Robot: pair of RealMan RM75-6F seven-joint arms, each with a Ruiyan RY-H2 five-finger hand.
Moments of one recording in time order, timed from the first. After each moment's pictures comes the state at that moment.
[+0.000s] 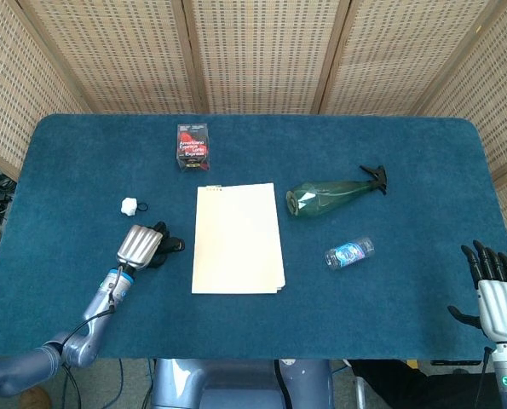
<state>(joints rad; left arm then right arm) -0.62 -1.75 -0.13 -1.04 1.29 0.92 0.34 0.07 -1.12 0.09 -1.61 -1.39 1.43 -0.09</state>
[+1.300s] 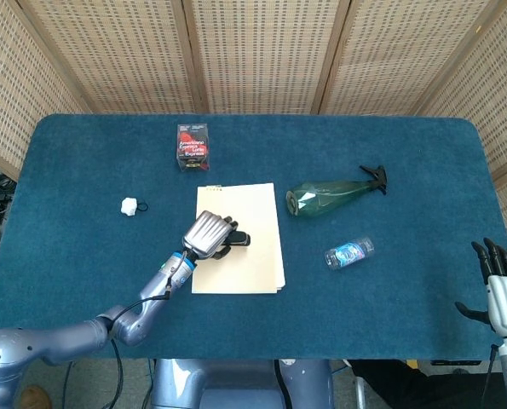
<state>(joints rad) -0.90 -1.85 -0.25 -1.11 1.22 0.82 0.50 0.09 -1.12 0.12 -1.58 -1.32 1.38 -0.04</state>
